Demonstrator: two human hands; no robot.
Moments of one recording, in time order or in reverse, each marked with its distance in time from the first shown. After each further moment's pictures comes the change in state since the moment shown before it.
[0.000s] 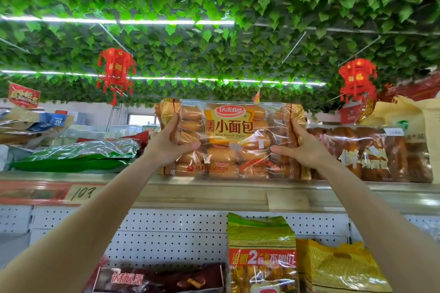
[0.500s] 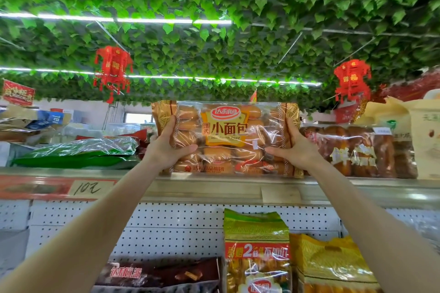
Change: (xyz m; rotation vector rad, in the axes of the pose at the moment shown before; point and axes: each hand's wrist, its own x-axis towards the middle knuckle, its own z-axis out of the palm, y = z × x) left_hand -0.011 0.000 0.005 0.130 0.004 -0.066; right_hand -0.015 -0.006 0.003 0.031 0.006 0.064
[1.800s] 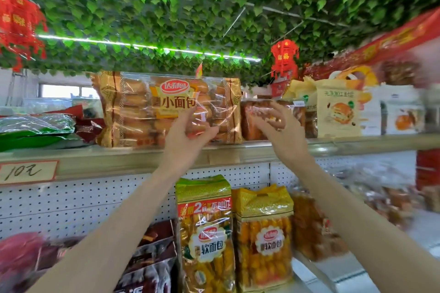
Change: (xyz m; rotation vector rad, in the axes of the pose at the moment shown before) left_hand -0.112 0.083 0.065 -0.551 -0.079 0.368; right_hand -0.131 -0.023 -0.048 0.116 0.376 -0.058
